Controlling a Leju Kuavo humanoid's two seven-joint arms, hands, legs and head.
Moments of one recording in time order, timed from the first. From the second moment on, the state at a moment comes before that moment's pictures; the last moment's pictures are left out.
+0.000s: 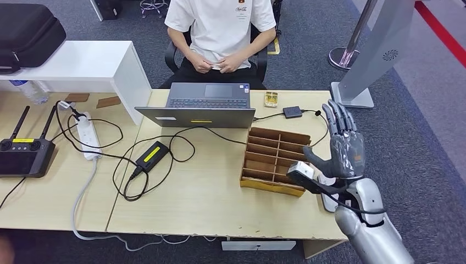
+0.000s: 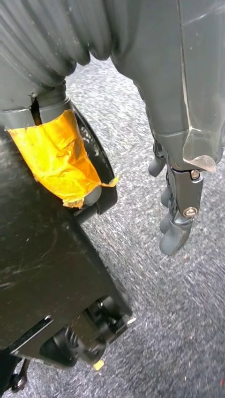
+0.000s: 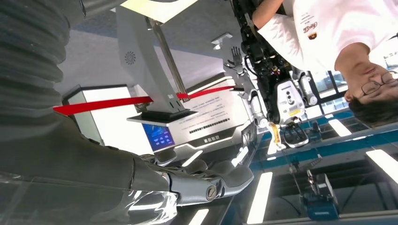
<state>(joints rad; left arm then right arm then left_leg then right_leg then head) -0.05 -0.28 0.65 -0.21 -1.23 -0.07 -0.10 -0.26 -0.27 0.36 -1.33 1.00 -0.62 -0.16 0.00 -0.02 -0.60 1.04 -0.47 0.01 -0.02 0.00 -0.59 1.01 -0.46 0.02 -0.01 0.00</state>
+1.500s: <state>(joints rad) -0.06 -0.28 0.74 -0.21 -1.22 -0.05 -0.08 0.00 -0.17 0.37 -1.26 1.11 -0.66 -0.11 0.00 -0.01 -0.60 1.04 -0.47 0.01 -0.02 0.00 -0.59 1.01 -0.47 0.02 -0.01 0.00</state>
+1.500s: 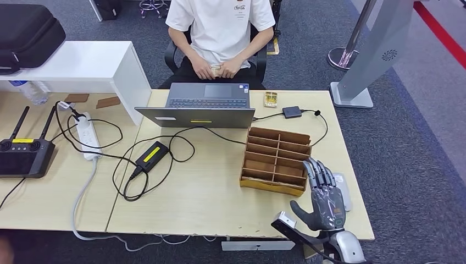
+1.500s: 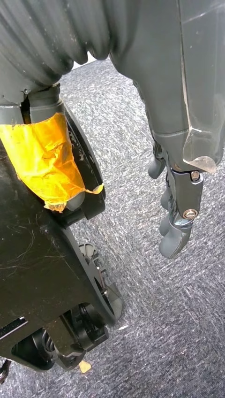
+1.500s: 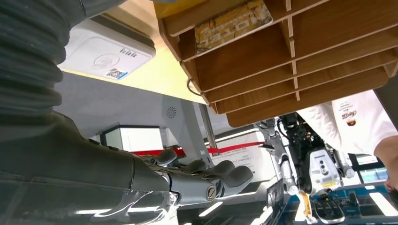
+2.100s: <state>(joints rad) -0.06 -0.28 0.74 -0.21 -1.20 -0.05 -0.07 -0.06 -0.11 0.39 -1.15 1.08 -0.66 -0.13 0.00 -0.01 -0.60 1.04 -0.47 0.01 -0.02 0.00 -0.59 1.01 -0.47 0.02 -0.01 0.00</state>
